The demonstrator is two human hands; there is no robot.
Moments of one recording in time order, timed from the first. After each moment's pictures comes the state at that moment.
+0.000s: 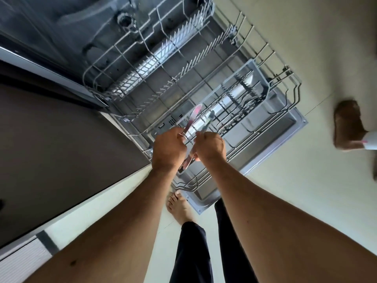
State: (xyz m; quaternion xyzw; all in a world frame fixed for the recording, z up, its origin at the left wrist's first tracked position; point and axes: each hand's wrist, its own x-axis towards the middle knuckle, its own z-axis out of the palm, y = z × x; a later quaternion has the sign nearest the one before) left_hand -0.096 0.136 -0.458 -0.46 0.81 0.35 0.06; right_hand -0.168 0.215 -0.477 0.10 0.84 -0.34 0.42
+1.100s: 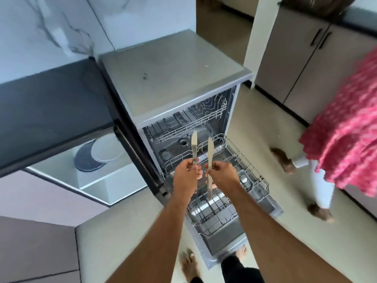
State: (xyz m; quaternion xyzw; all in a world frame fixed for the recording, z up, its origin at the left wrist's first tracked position) left_hand -0.024 0.143 -0.056 -0.46 0.54 0.66 -0.23; right_hand -0.126 0.221 -0.044 -0.22 0.81 -0.40 0.36
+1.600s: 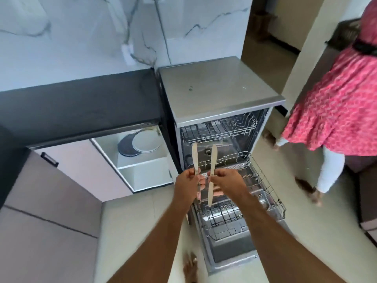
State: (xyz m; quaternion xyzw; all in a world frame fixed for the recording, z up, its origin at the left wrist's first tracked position) left_hand 0.069 0.198 -0.006 -0.52 0.50 0.62 -0.30; right_hand -0.067 0.254 0.018 -0.37 0.74 -0.39 0.41
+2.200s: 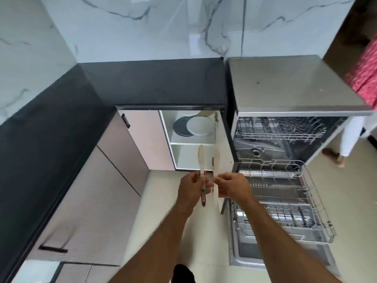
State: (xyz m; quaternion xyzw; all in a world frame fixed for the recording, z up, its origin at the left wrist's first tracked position) left_hand 0.225 0.255 0.002 -0.57 0.40 0.60 -0.40; right_hand 0.077 0.263 0.013 -0.36 0.64 -0.39 0.56
